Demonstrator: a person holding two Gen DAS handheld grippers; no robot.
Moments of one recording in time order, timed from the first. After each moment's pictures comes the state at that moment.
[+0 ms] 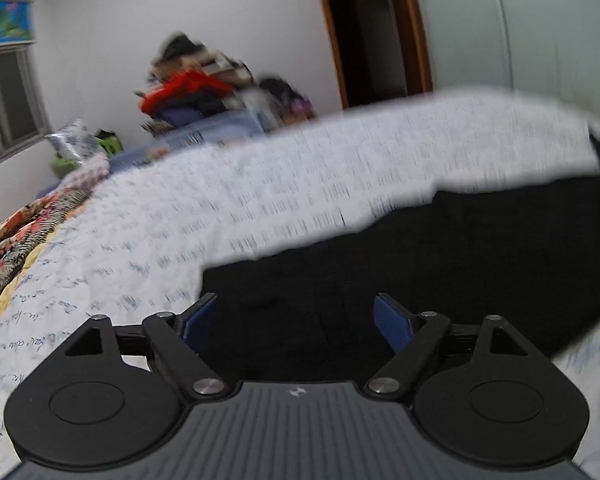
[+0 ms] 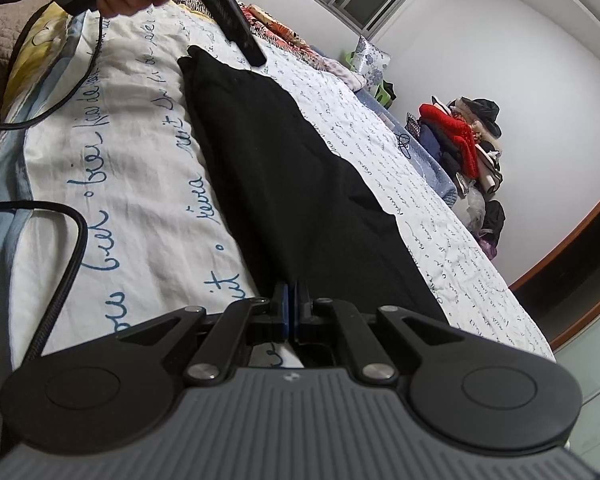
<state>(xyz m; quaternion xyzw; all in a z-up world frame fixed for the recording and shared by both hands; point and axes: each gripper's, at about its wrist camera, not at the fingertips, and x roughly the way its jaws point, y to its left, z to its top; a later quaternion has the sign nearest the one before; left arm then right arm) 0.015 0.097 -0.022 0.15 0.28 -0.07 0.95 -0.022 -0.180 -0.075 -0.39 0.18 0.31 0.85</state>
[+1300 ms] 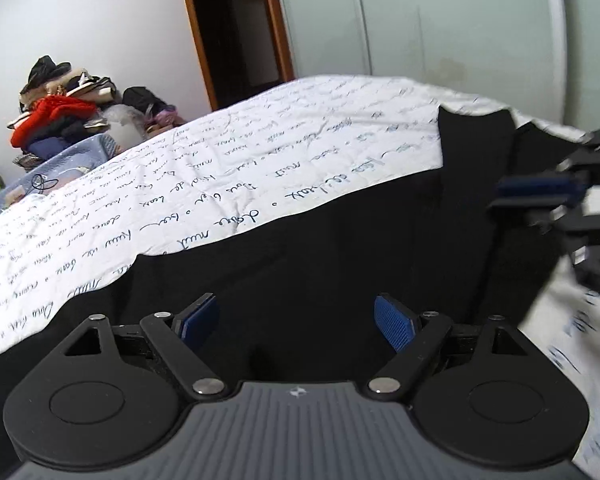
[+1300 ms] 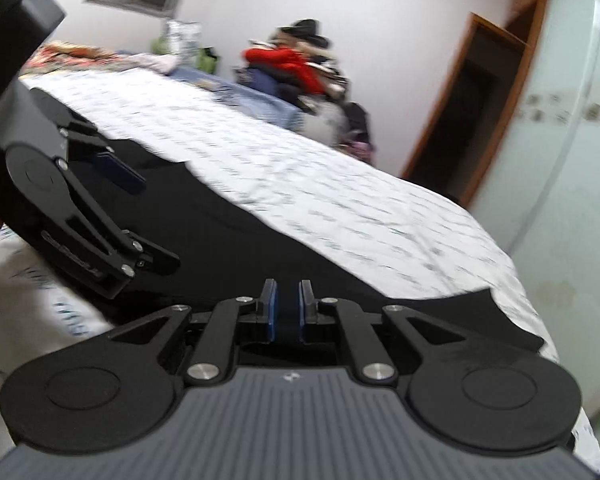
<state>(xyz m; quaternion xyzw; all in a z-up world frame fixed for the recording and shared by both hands) 0.050 -0.150 -0.035 0.17 0.29 -0.23 0.91 0.000 -0.301 -0.029 -0.20 0.22 0.08 0.95</state>
